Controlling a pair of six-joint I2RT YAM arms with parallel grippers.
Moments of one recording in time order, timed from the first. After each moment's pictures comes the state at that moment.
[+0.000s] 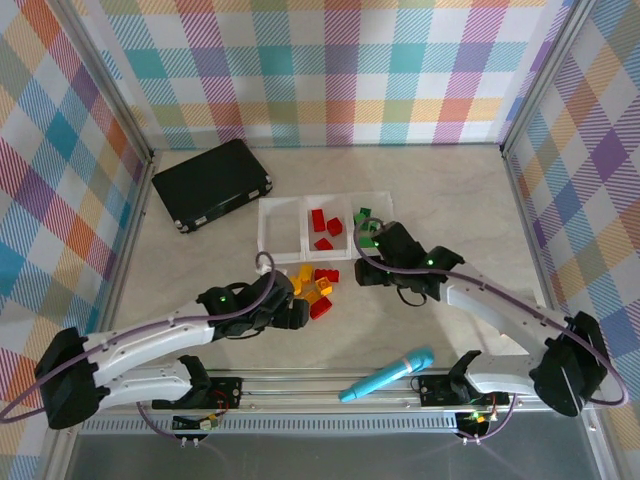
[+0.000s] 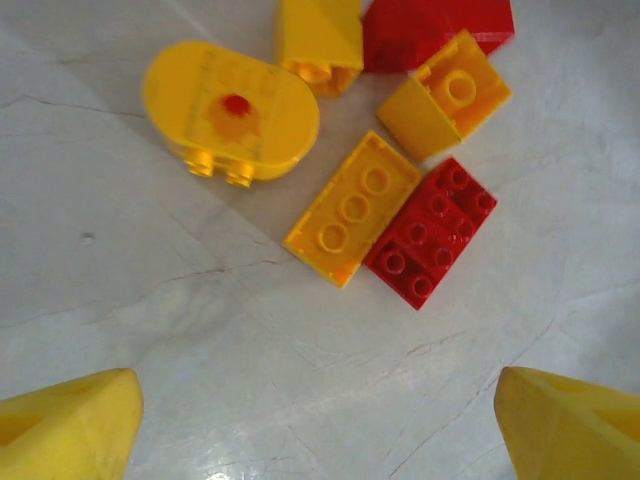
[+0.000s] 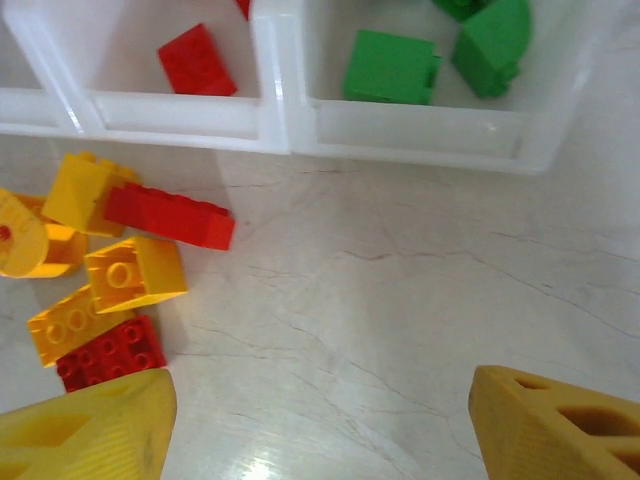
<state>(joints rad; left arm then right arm) -0.98 1.11 0.69 -0.63 -0.18 -0.74 0.75 1.20 0.90 -0.68 0.15 0.54</state>
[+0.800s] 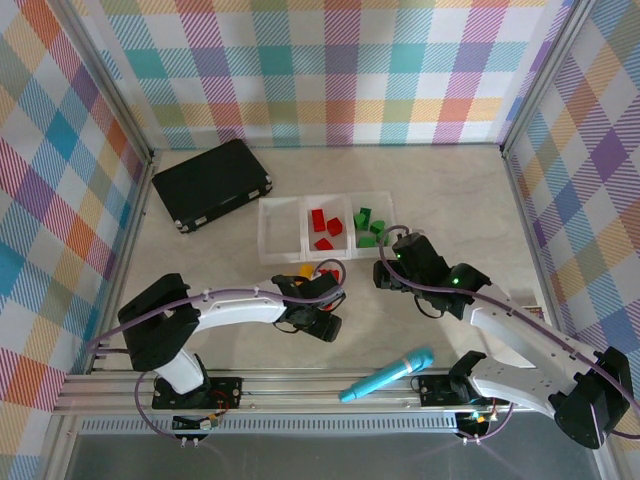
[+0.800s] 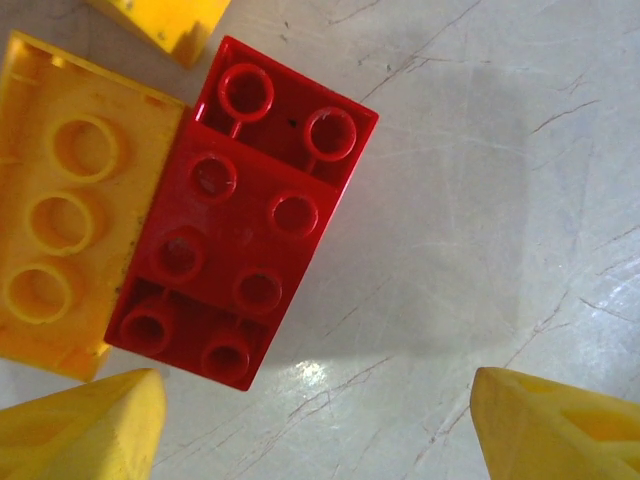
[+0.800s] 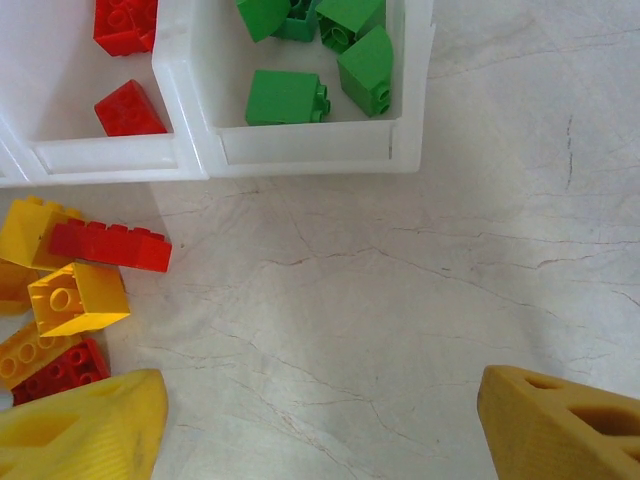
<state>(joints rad) -1.06 1.62 0.91 -0.59 -0.05 -0.60 0.71 1.02 0.80 -0.69 0.24 0.58</state>
